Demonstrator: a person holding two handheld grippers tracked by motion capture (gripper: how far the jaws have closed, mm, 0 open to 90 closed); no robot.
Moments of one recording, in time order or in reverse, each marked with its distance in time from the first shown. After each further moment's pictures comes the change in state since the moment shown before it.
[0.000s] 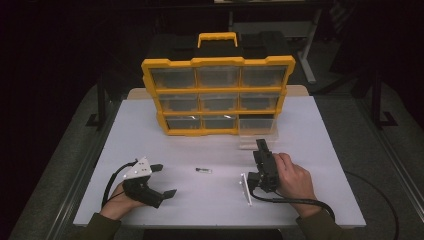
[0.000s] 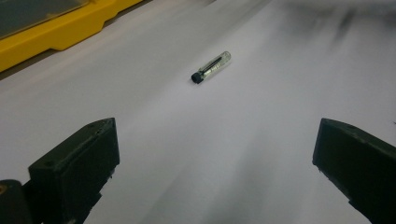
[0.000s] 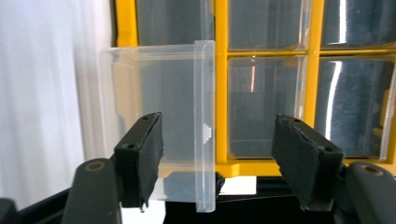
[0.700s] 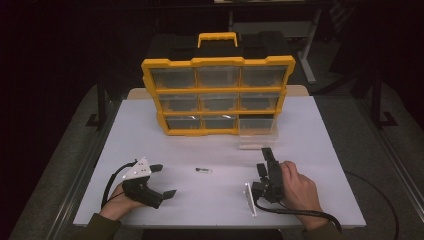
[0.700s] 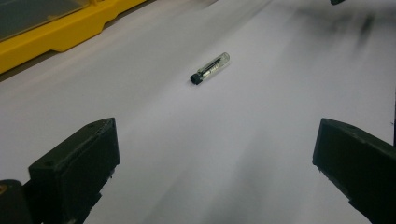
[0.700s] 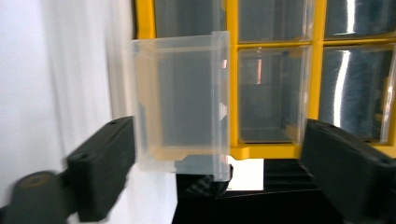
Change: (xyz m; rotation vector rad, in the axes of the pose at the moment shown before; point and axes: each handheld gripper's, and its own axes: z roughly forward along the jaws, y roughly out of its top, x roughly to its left) left arm 0.000 0.000 -0.002 -0.001 -0.001 0.010; right arm 0.008 -0.006 -0.024 0.007 0.025 0.018
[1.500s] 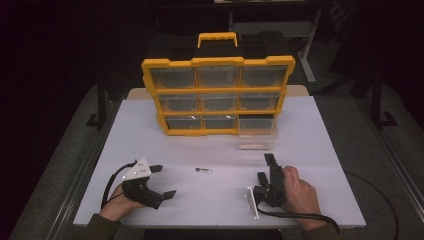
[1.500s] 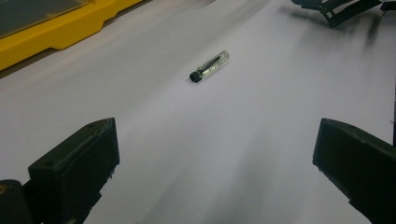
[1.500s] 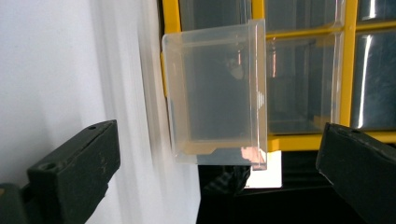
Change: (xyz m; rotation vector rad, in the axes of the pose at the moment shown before) left arm -0.001 -0.002 0.000 0.004 -0.002 -0.003; right arm 0.018 -0.006 -0.002 0.005 0.039 0.047
